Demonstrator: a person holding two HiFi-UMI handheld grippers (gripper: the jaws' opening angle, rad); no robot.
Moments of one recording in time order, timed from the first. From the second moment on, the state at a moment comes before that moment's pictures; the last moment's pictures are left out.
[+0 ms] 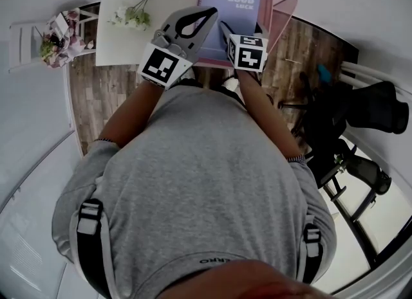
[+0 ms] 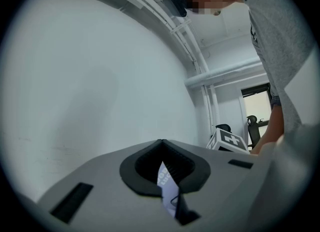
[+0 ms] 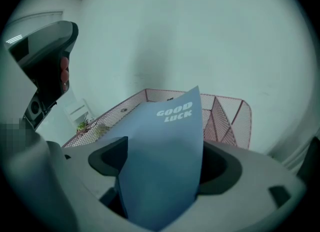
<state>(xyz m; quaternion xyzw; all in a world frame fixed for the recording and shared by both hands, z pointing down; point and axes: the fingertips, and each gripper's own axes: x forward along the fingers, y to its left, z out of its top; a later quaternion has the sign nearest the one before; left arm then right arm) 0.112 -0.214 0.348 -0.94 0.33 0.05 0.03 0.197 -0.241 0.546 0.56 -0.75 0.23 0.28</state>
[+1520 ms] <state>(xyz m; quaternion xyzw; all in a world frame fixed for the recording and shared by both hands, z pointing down) 0.099 -0.222 0.365 -0.96 0.29 0.04 0.00 0.192 -0.231 0.435 0.63 -0.75 0.06 0.17</state>
